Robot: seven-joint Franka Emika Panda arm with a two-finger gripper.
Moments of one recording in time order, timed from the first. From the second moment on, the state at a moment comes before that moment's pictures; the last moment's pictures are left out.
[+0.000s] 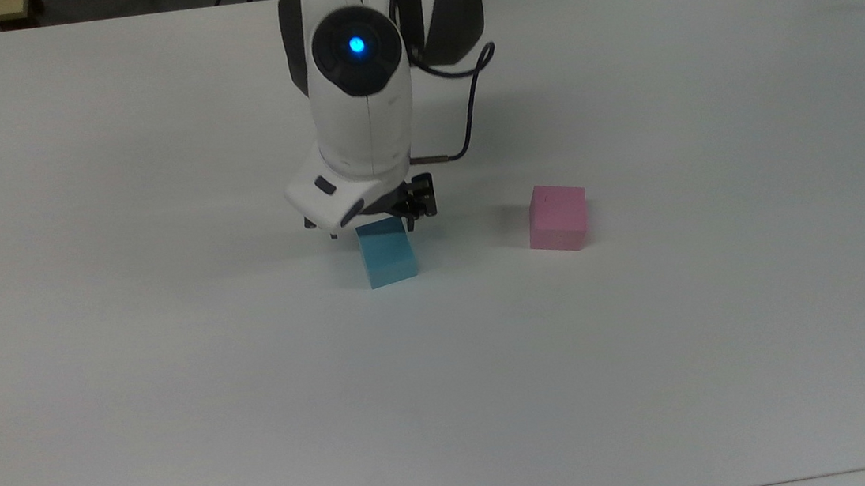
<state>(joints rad) 0.01 0.49 0.10 -1.57 -0.14 2.02 0.10</state>
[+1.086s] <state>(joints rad) 0.06 0.50 0.11 -1.55 -0.15 2.03 0.09</state>
